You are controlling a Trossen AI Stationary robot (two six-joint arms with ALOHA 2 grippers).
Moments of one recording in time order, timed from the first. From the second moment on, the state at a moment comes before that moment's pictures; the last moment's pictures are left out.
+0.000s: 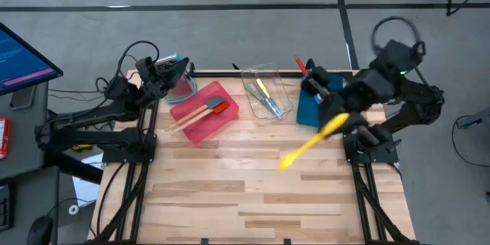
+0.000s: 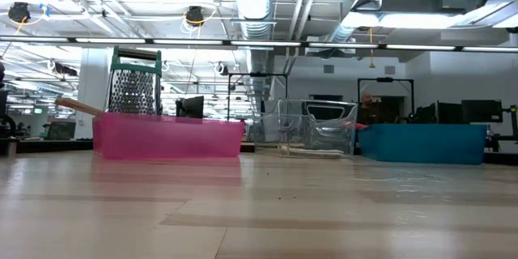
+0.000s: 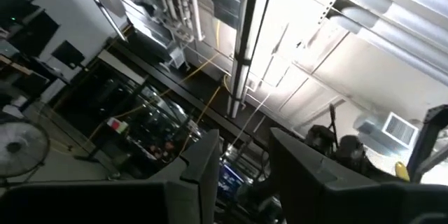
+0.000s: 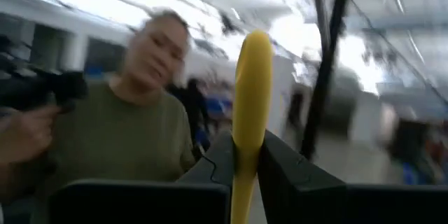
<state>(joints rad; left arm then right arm) 0.36 0.80 0.64 0.75 -0.08 -0.71 0.14 1.36 1.86 -0.13 -0.66 0.03</state>
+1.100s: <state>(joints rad) 0.37 0.80 0.63 0.73 -0.05 -0.71 -0.65 1.51 1.35 -1.08 0.24 0.40</state>
